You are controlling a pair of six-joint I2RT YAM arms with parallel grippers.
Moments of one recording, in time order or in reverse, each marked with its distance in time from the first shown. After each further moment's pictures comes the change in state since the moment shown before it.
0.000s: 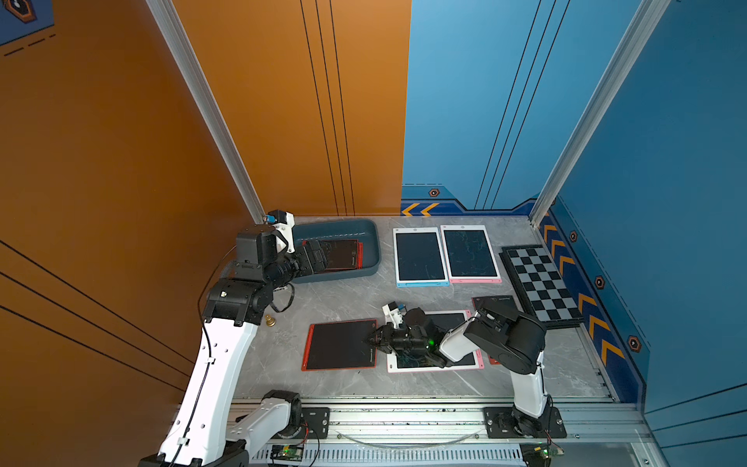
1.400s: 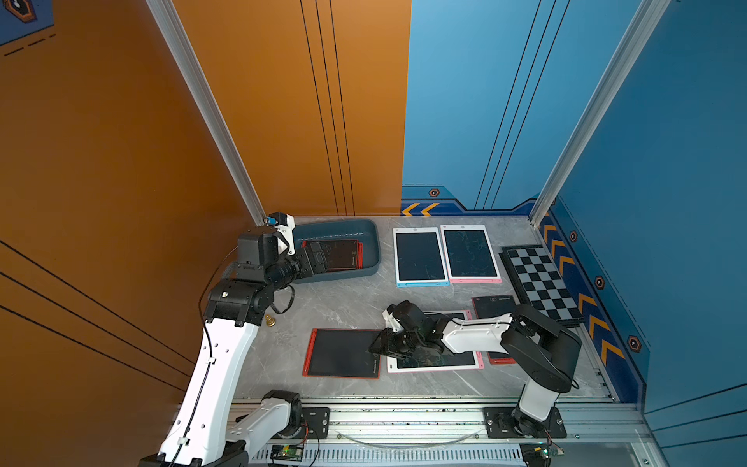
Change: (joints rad) left arm -0.002 0.008 -0.014 -0.010 -0.025 0.007; right arm 0.023 -0.213 0.188 -0.864 0.067 -0.336
